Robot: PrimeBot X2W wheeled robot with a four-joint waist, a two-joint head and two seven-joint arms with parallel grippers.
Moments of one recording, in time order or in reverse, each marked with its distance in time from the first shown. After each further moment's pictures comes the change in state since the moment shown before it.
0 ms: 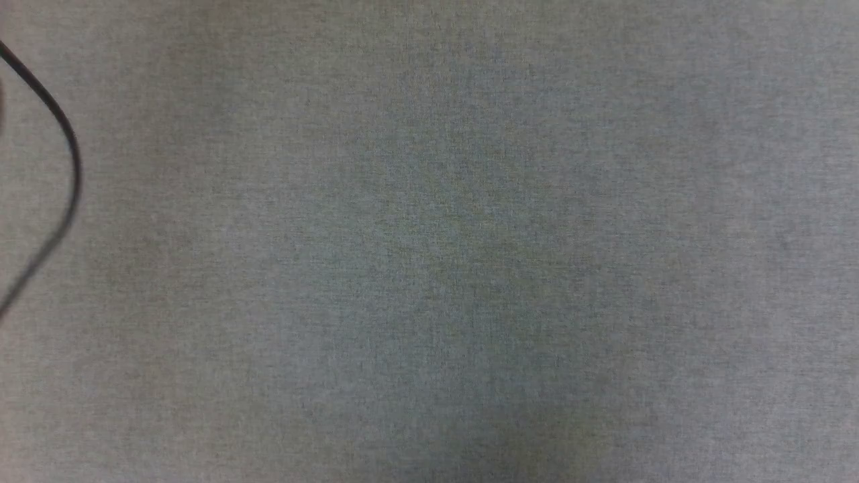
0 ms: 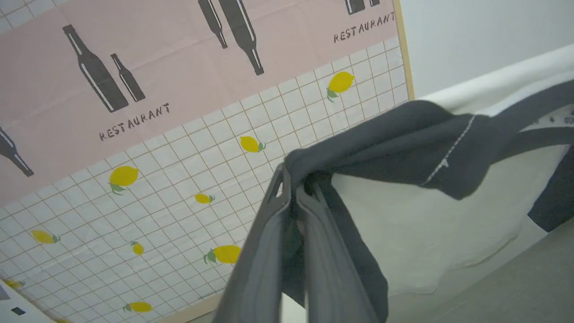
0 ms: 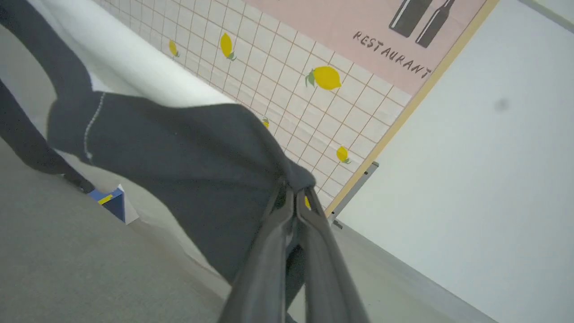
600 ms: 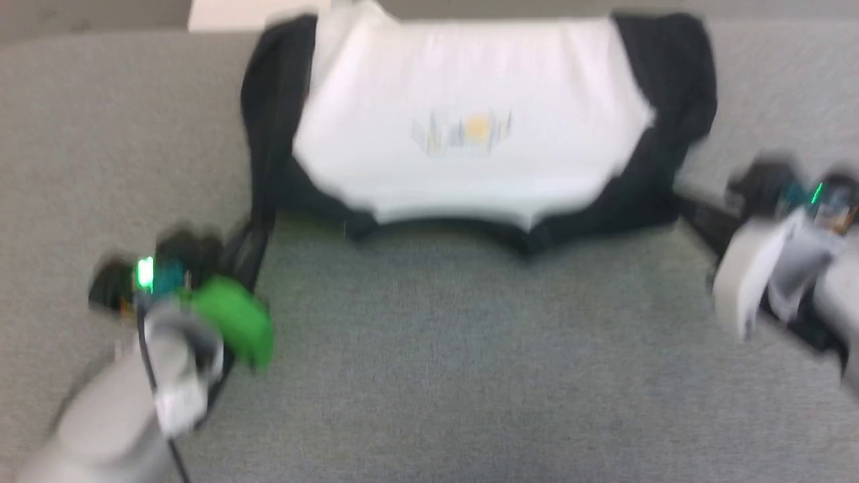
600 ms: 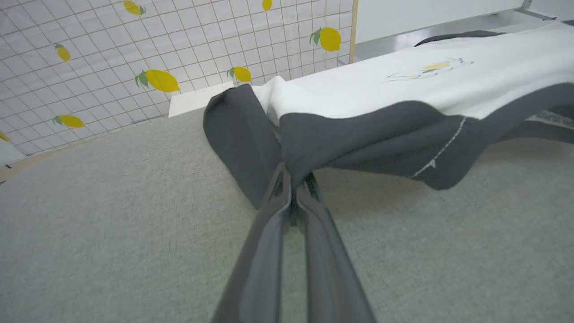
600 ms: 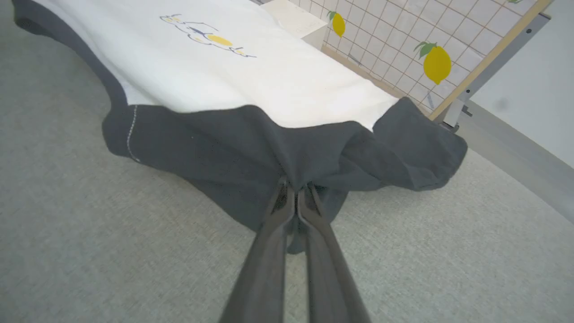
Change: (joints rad) left arm 1.017 0.083 0.044 -0.382 -0.043 0.130 -0.008; right arm 0.765 -0.151 0.228 -0.226 0.246 0.000 -0.054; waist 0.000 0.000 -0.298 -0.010
